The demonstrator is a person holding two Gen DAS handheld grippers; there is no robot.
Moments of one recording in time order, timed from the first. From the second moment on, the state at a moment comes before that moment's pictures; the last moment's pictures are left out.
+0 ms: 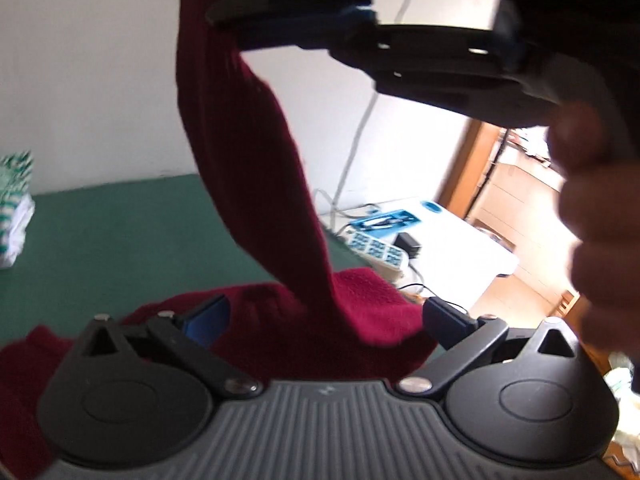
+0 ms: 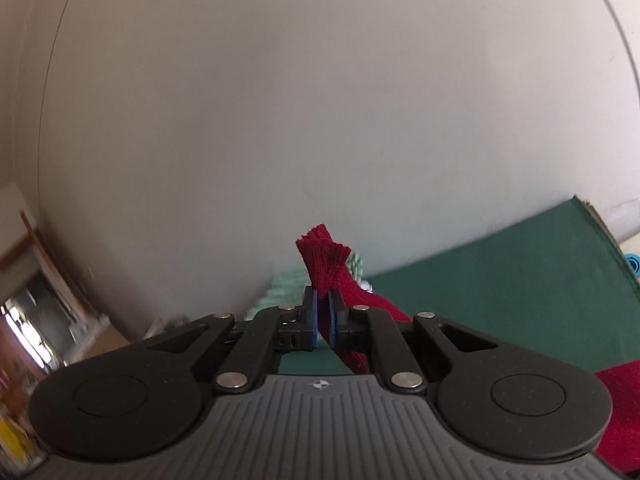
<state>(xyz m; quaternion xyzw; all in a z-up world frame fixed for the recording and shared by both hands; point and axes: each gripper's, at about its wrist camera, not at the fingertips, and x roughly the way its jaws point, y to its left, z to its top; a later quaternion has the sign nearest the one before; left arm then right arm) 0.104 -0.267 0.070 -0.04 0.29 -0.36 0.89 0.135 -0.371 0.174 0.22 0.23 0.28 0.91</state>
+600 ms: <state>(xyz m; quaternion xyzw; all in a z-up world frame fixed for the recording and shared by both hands) 0.117 -0.230 0.049 -0.04 0.28 -0.24 0.93 0.123 -0.300 0.159 0.12 0.28 0.26 0.92</state>
